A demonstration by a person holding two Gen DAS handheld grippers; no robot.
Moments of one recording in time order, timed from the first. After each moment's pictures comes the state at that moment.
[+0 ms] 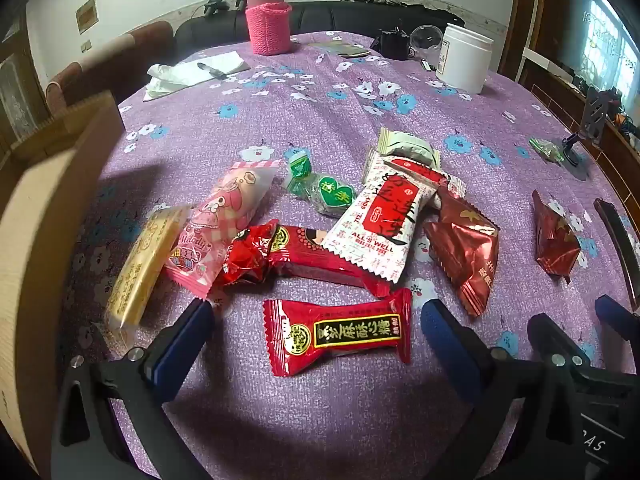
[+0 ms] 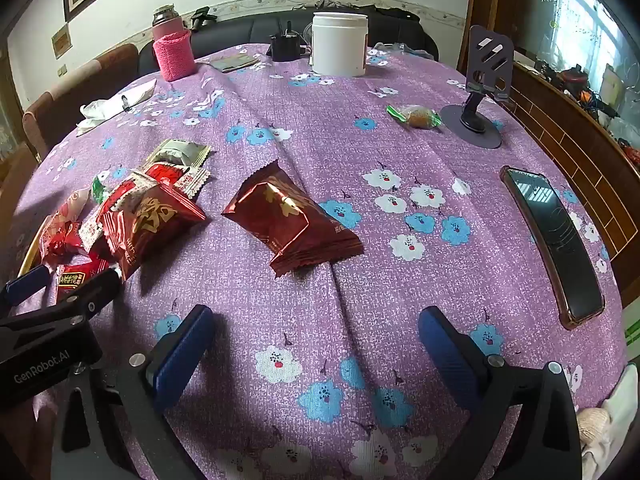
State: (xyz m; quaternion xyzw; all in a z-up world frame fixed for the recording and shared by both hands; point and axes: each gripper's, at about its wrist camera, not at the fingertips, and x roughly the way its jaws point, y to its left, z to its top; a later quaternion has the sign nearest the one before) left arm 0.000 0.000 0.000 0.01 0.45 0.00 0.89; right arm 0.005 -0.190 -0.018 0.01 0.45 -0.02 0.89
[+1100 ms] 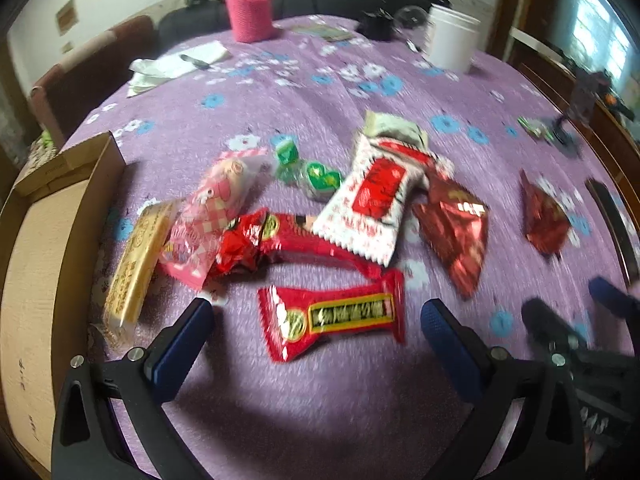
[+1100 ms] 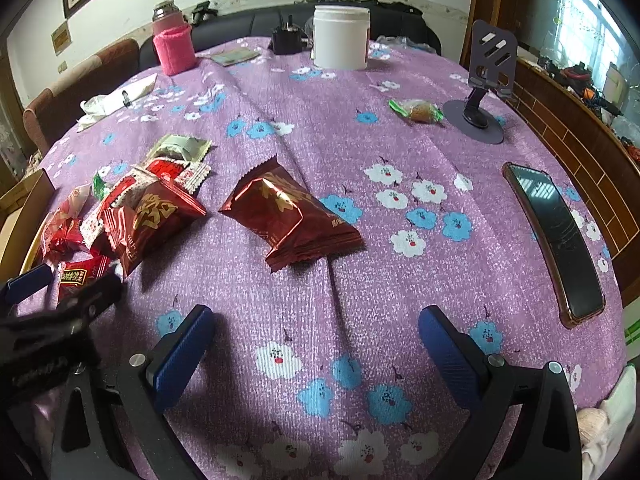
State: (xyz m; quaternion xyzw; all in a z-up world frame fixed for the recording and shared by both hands) left arm 0.001 0.000 0.003 0.02 0.49 -0.04 0.87; right arm 0.009 -0.192 -0.017 0.02 0.47 -0.01 0.88
